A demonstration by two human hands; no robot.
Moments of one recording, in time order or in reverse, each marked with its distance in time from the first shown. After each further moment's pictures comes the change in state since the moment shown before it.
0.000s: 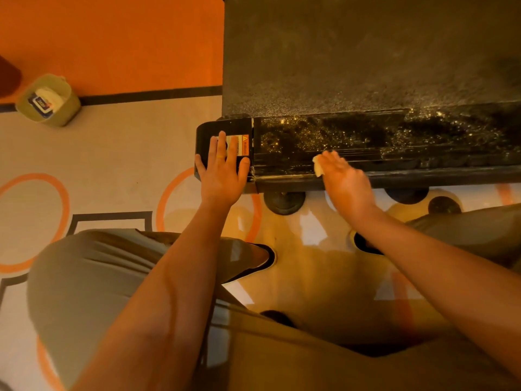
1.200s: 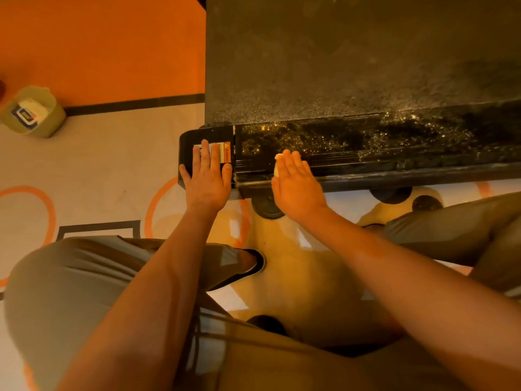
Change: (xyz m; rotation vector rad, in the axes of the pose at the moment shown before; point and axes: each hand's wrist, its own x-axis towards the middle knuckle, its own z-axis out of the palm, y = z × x) left_hand 0.001 0.009 -0.001 -0.011 -0.045 -0.043; right_hand 0.017 -0.048 0.010 0.003 -0.134 0.039
